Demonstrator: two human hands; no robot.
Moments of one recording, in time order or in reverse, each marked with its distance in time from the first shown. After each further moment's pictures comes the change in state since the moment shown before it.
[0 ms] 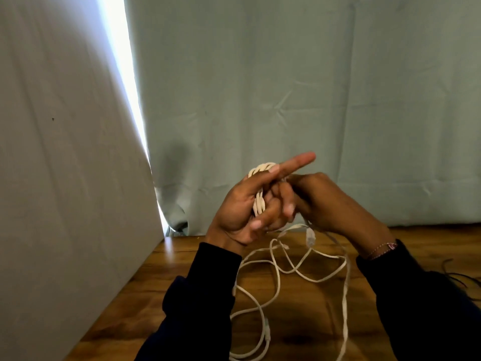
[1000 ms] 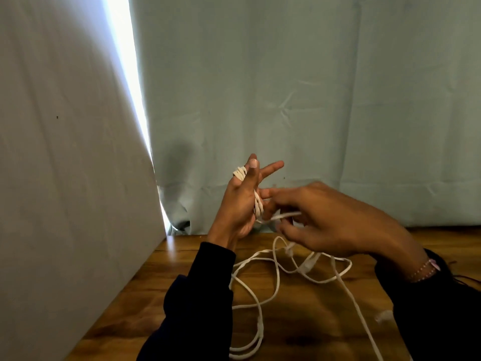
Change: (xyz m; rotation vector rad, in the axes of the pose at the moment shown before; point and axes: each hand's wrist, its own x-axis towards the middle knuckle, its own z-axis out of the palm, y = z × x) left_hand 0.005 -0.005 -0.018 0.338 0.660 0.130; right_hand -0.016 -0.045 -0.016 -0.043 -0.287 -0.092
